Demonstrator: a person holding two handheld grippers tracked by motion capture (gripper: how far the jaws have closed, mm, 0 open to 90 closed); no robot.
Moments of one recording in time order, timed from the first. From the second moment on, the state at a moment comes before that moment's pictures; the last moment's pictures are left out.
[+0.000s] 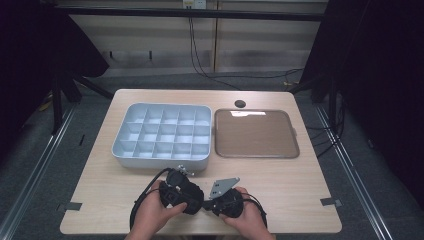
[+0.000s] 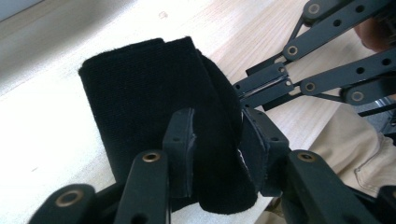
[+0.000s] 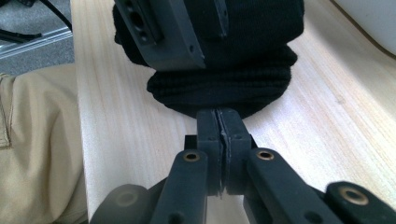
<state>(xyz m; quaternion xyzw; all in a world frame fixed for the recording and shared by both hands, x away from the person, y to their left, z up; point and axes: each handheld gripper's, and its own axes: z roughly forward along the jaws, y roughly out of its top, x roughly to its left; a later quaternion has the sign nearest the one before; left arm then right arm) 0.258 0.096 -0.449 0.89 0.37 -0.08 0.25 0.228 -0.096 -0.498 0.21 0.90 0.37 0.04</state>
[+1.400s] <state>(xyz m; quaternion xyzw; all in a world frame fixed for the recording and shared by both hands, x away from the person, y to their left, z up) 0.282 0.141 -0.436 0.86 0.42 -0.04 0.28 0.228 -0.095 -0.498 0.21 0.90 0.38 0.04</state>
